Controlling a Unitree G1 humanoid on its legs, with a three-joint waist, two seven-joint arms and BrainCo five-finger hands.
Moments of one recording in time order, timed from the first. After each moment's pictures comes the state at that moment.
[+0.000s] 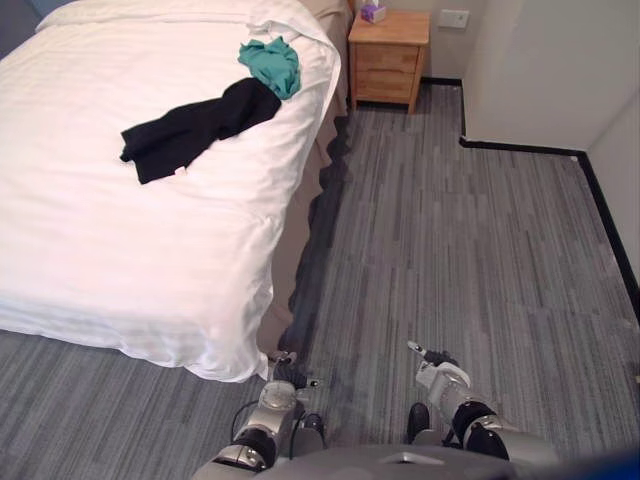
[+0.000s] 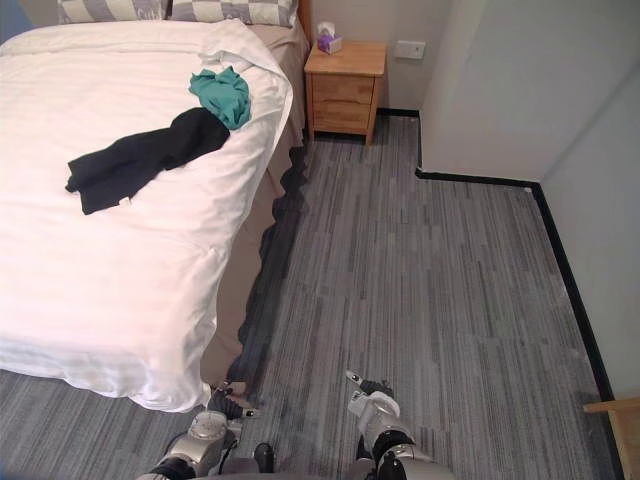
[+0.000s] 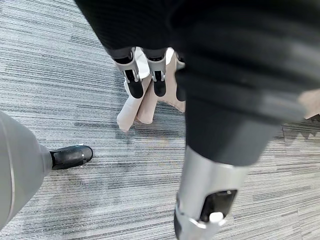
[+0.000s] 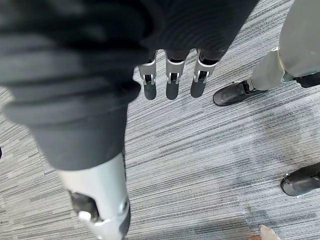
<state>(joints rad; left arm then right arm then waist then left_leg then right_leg) -0.12 0.02 -0.12 1.05 0.02 0.02 0.25 -0.28 0.07 -0.22 1.17 0.31 0.04 -0.33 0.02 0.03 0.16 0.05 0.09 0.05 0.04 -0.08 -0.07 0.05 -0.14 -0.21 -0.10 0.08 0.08</state>
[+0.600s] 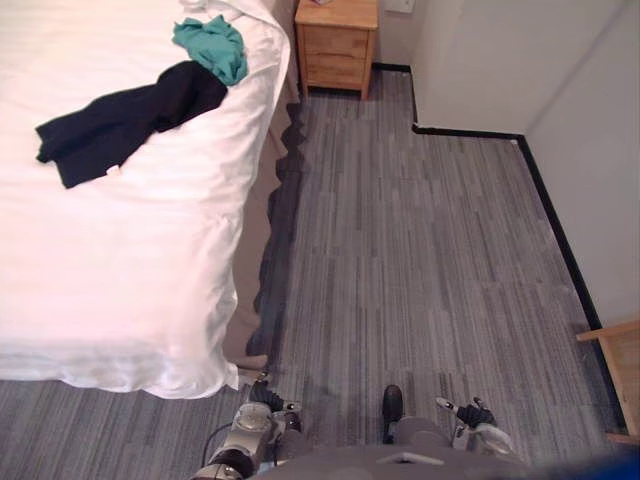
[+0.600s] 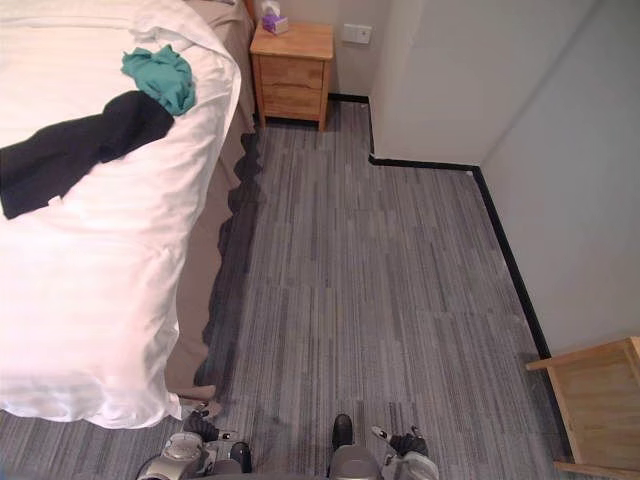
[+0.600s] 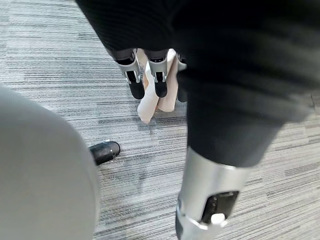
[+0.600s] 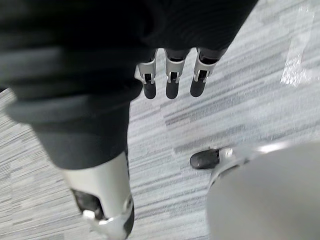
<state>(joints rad) -0.03 0.06 0.03 1.08 0.11 -0.01 0.19 0.05 -0.06 -0.22 1.04 0.13 -0.01 -0.15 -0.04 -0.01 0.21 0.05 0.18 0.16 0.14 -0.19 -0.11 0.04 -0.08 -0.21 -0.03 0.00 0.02</state>
